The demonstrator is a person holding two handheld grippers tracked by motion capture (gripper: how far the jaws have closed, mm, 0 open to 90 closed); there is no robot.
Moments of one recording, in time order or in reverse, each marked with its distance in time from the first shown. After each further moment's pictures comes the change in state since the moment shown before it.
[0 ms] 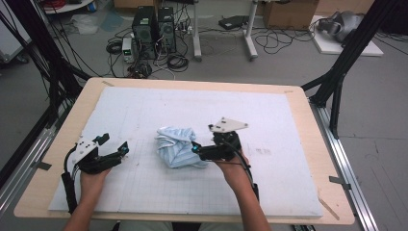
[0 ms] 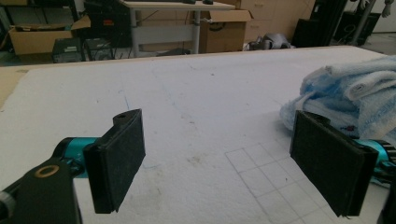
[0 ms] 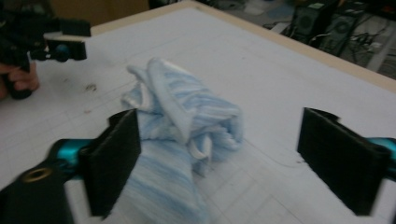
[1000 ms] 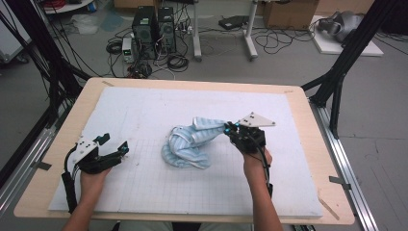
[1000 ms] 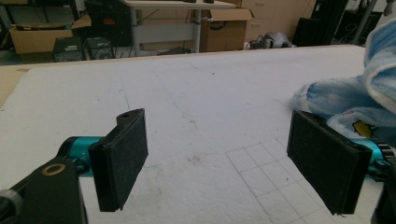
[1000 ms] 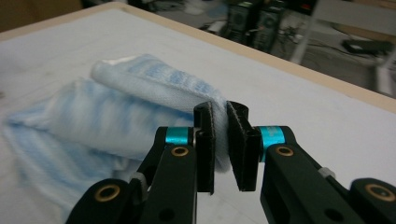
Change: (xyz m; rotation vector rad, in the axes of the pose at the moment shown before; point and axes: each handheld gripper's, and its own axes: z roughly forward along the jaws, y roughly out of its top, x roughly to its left) left arm 0.000 0.000 0.000 0.006 0.003 -0.003; right arm -0.053 -0.019 -0.051 -0.030 -0.287 0.105
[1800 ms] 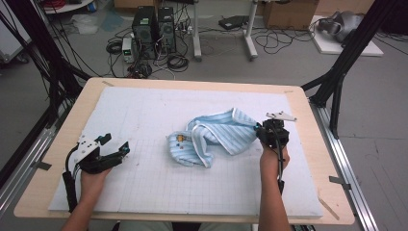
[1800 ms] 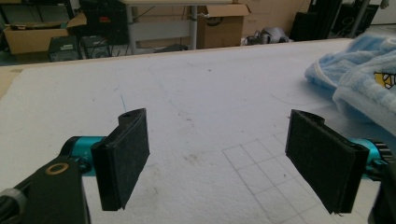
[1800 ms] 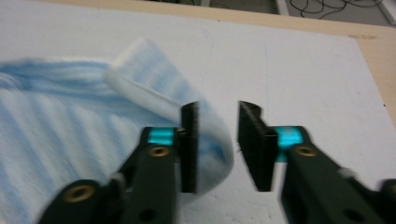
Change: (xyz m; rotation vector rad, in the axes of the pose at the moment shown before) left arm -0.001 0.001 0.001 0.017 -0.013 0.021; right arm -0.070 -0.032 0.007 0.133 -0.330 0.230
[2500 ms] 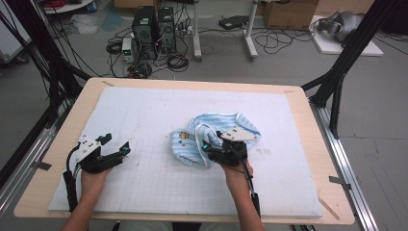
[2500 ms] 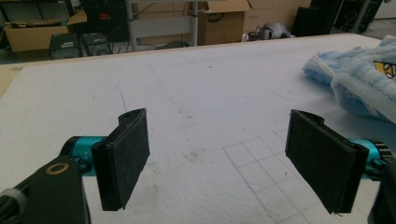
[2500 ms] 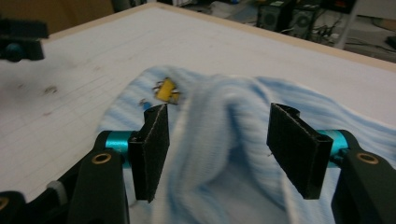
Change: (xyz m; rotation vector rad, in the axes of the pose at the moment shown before) left arm -0.001 0.001 0.002 0.016 0.003 0.006; right arm 0.124 -0.023 -0.020 -0.139 0.467 -0.224
